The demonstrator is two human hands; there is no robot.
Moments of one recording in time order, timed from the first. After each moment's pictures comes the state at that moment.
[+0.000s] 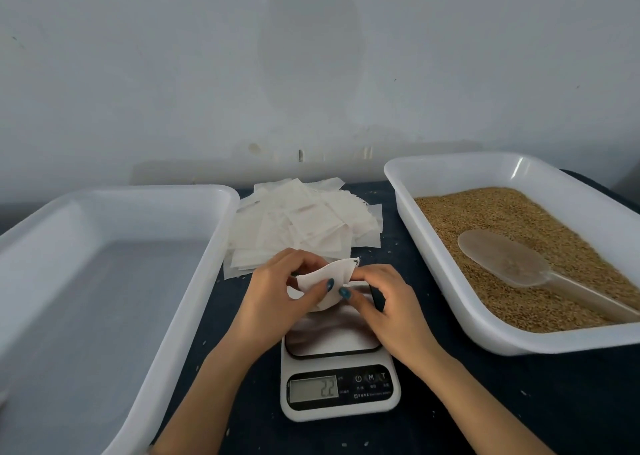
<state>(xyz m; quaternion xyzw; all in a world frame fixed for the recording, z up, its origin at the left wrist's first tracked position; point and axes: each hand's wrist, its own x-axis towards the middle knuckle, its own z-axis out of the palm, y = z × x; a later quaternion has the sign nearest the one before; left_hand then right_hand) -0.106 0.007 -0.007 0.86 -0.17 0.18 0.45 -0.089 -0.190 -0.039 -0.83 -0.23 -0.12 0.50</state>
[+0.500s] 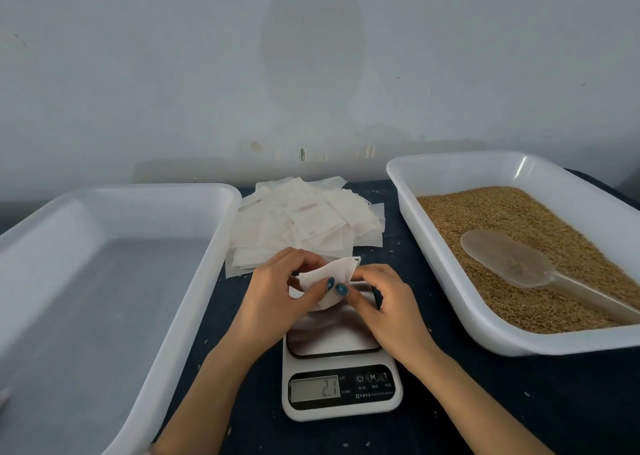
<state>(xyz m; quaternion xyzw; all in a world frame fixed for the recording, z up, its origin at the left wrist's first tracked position) -0.105 0.008 -0.007 0.86 -0.16 0.18 0.45 -0.087 -0.184 -0.043 -0.83 -0.21 -0.11 0.51</state>
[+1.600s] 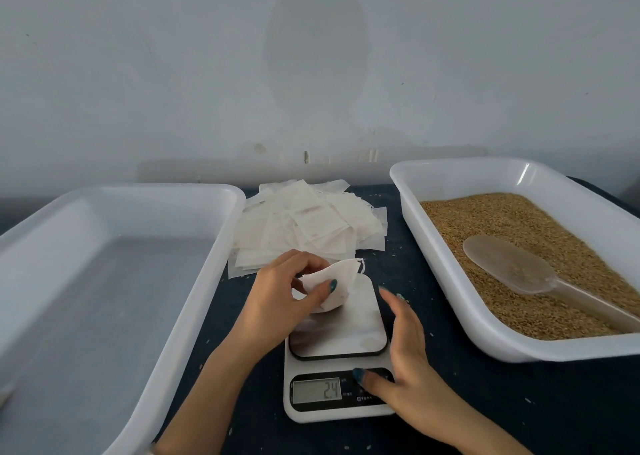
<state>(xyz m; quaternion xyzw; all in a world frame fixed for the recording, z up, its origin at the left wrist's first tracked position) -0.107 0.007 -0.005 0.86 -0.15 0.17 0.46 -0.147 -0.209 -0.043 -0.88 -0.17 0.13 0.43</state>
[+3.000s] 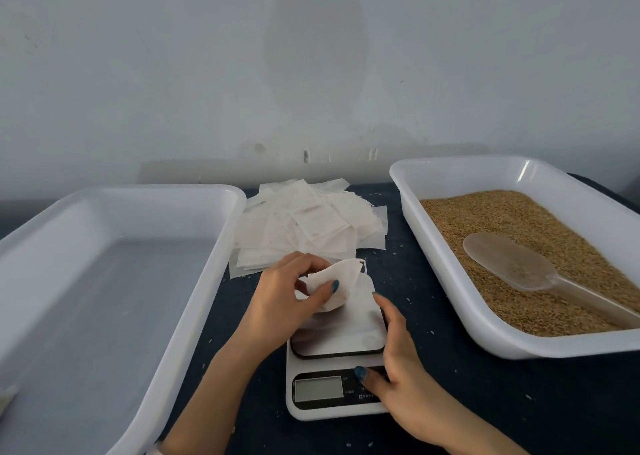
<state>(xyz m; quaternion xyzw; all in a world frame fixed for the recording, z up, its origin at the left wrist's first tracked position) -0.106 0.005 -0.010 0.86 -0.14 0.15 0.47 -0.152 -0.195 -0.037 -0.88 -0.12 0.16 0.44</state>
